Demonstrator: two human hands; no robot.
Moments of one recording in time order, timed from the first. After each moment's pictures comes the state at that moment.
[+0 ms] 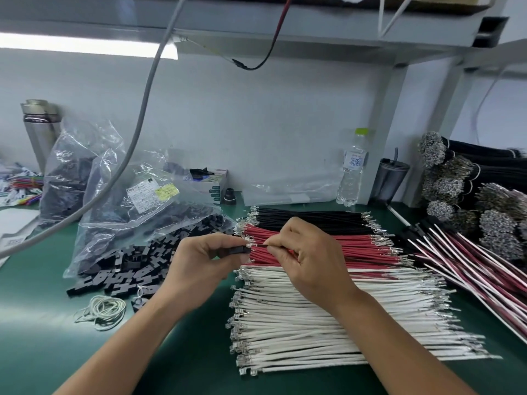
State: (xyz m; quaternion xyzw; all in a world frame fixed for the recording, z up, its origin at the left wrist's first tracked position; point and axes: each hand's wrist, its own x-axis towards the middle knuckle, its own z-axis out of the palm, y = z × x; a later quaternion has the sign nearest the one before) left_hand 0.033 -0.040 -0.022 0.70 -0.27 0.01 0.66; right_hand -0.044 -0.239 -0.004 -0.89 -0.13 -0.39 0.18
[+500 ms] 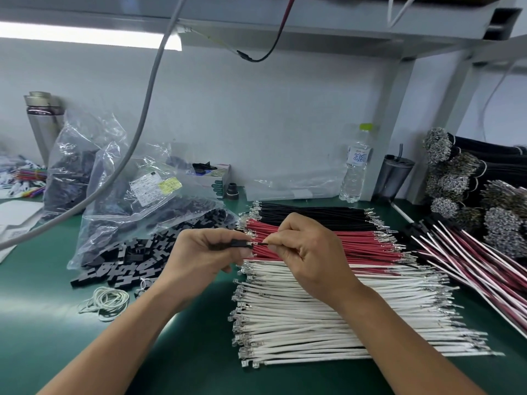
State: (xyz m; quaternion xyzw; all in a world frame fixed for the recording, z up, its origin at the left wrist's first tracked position) left_hand 0.029 -0.036 -0.016 0.67 -0.27 -0.04 0.69; right_hand -0.041 -0.239 -0.005 -0.89 -0.16 -0.37 0.21
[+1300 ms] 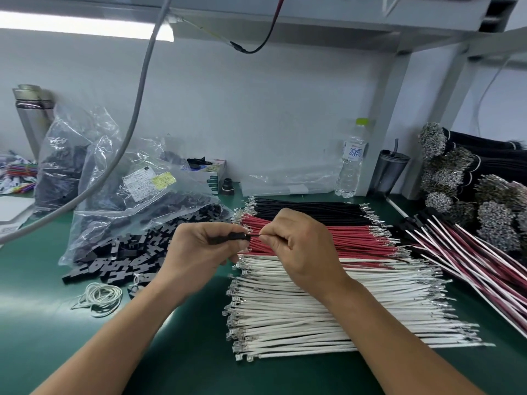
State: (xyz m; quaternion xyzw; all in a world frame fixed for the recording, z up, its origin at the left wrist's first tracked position) left_hand 0.028 -0.041 -0.016 0.69 -0.27 0.00 0.67; right_hand -0.040 -0.231 -0.003 -0.90 -0.13 -0.37 0.21
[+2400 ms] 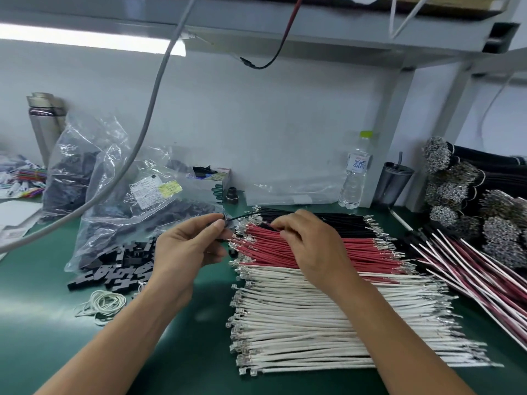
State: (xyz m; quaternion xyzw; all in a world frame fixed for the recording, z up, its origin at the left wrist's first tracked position) left_hand 0.042 -0.035 -0.015 0.57 -0.12 -0.02 0.81; right_hand -0.028 -0.248 0.004 -0.92 -0.06 -0.32 0.21
